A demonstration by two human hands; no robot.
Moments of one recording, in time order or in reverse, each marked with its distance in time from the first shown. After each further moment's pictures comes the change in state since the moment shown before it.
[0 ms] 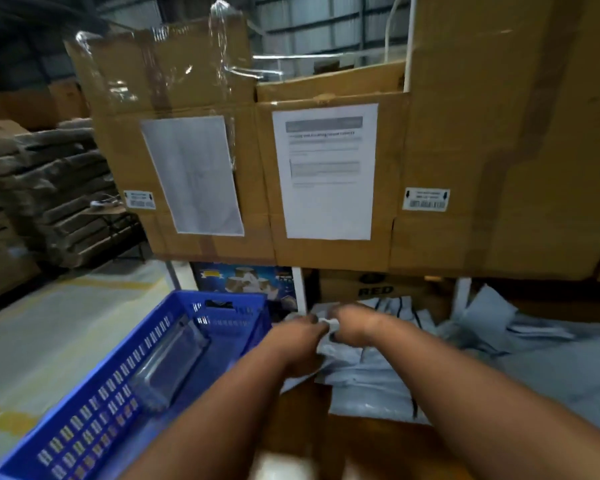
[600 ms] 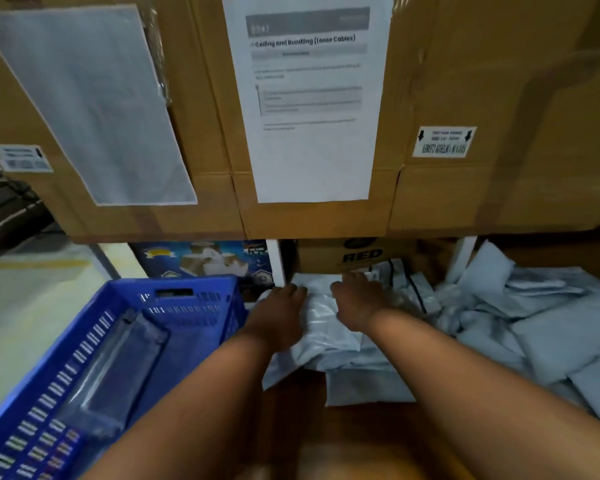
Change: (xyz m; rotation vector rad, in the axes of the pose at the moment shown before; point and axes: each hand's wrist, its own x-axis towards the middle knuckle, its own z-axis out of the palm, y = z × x) left_hand 0.105 -0.080 0.087 -0.161 0.005 0.015; right_hand 0.092 0.053 0.066 -0.155 0.141 0.209
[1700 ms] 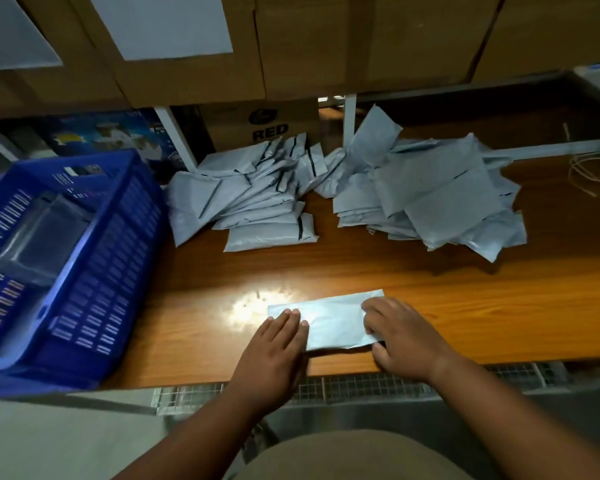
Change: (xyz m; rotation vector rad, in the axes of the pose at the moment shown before) left_hand -0.266 0.261 0.219 0.070 -0.024 0.228; right_hand -0.411 0.192 0.180 0.166 0.010 -0.204
